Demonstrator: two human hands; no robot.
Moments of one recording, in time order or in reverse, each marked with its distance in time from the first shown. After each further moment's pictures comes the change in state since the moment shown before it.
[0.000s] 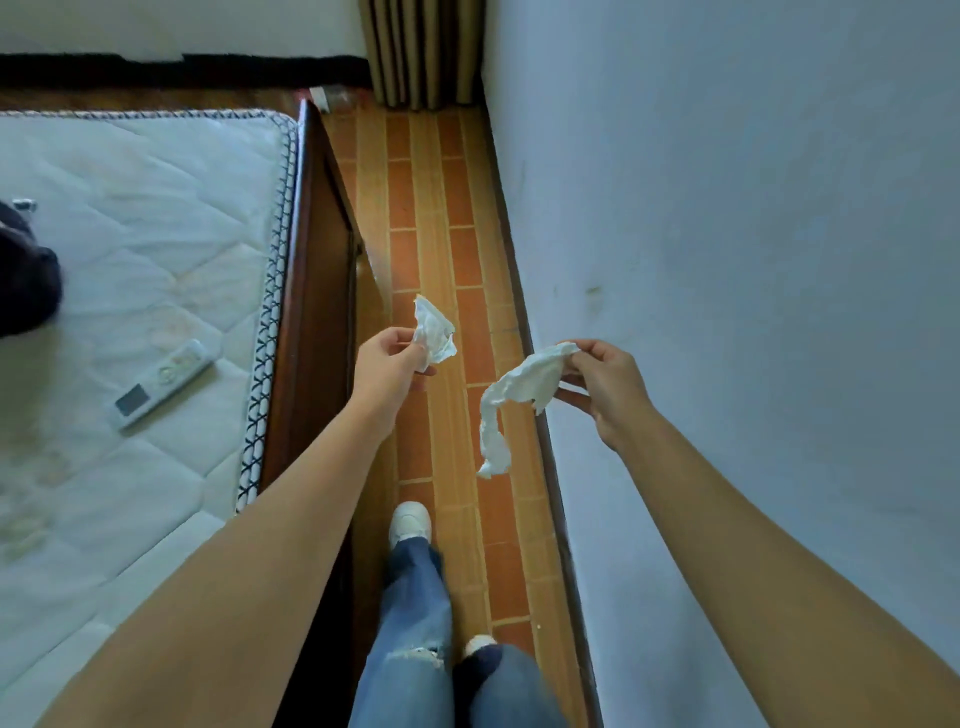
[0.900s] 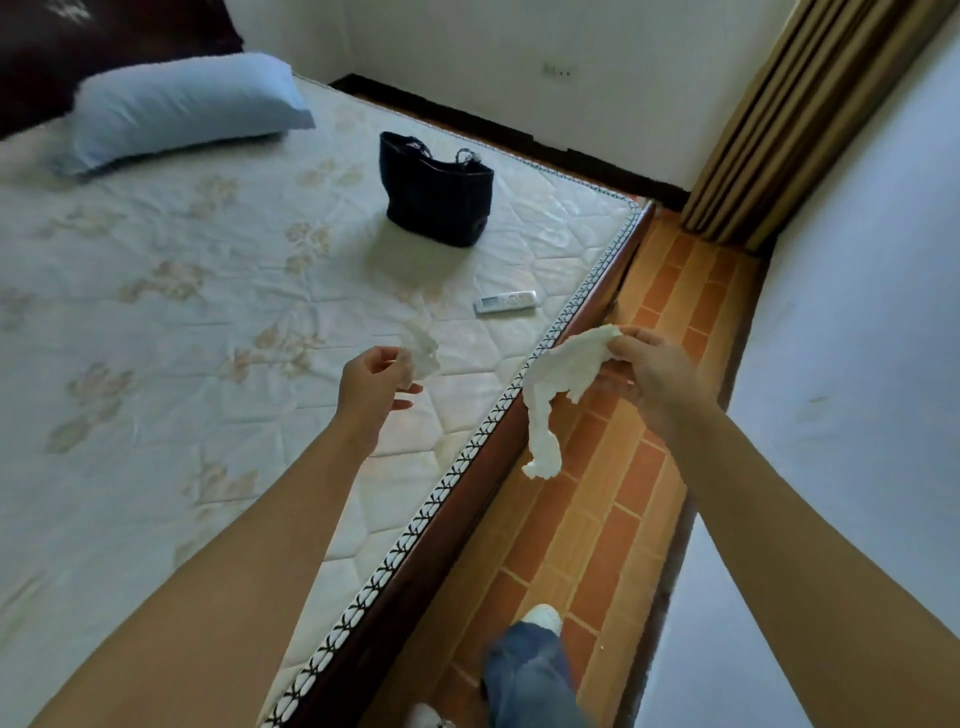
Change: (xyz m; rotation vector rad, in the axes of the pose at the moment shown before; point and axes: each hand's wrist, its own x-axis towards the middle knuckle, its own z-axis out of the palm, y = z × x) left_hand -0.410 -0.065 -0.276 -0.323 0.669 -0.015; right_hand -0.356 -0.034 0.132 -0.192 -0.598 -0.177
